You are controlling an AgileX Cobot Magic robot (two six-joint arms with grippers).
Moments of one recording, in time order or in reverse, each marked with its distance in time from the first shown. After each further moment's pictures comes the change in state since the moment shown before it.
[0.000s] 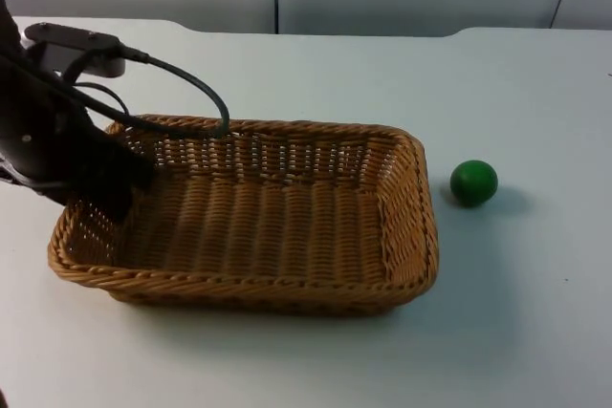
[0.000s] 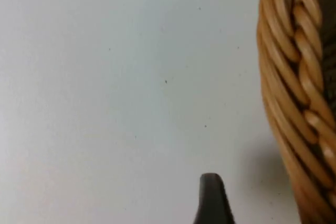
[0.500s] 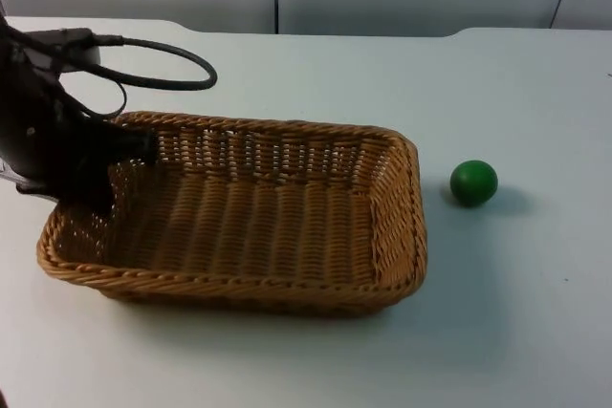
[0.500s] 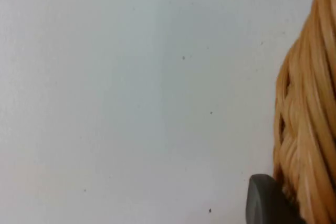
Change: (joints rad) right arm 0.000 0.000 0.000 0.000 -0.002 0.000; left arm 0.038 0.007 -0.005 -0.141 0.024 -0.129
